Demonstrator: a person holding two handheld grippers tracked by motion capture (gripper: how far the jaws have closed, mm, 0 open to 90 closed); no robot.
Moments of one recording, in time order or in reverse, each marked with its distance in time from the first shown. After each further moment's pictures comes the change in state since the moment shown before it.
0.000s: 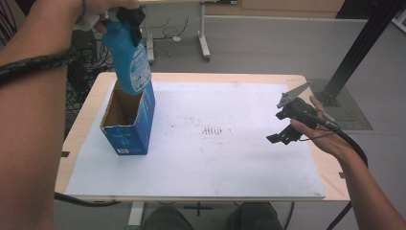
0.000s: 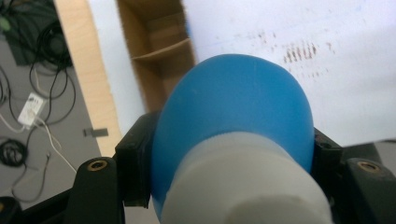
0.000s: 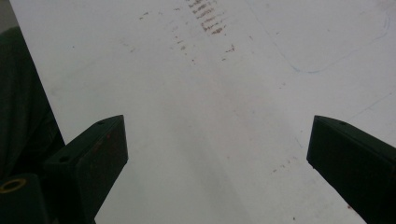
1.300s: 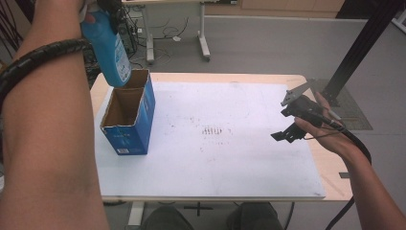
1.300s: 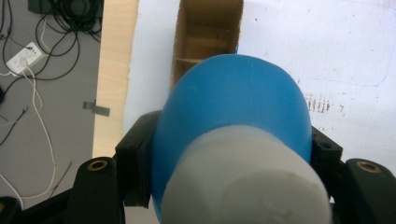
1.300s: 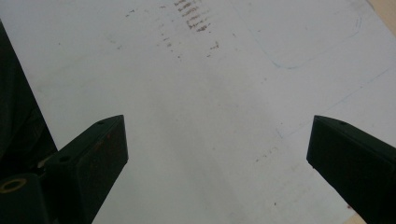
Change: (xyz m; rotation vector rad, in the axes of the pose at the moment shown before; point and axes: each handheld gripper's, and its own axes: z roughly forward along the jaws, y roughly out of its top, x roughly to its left) left arm 0.043 0.008 0.003 -0.031 0.013 -0.306; right arm -0.002 -0.001 -0.013 0.004 -0.051 0.000
